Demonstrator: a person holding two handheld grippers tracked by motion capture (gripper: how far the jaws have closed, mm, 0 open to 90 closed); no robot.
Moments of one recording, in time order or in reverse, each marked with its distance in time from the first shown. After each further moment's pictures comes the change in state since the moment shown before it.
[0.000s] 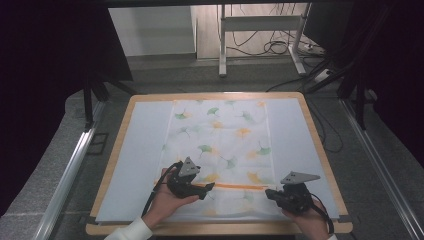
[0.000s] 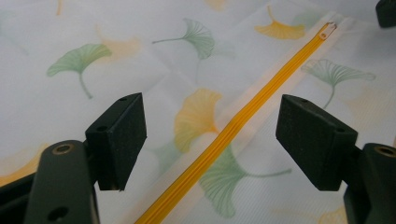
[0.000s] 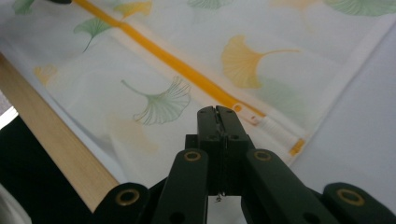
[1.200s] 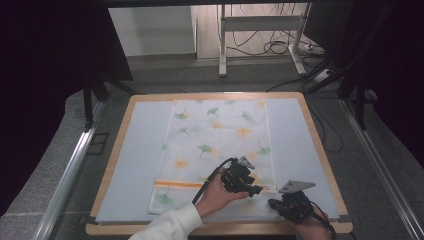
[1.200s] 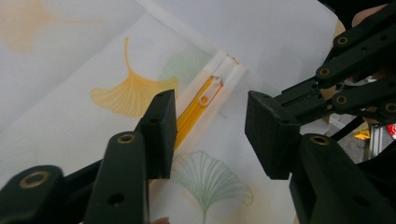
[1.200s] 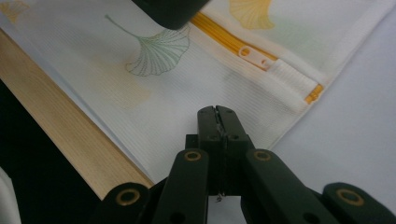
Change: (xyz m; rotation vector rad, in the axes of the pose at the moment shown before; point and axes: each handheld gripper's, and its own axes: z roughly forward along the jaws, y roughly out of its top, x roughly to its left) left arm -0.066 0.075 0.095 0.160 -0.311 -0.058; right arm 0.000 -0.022 0.006 0.103 -0.038 -0.029
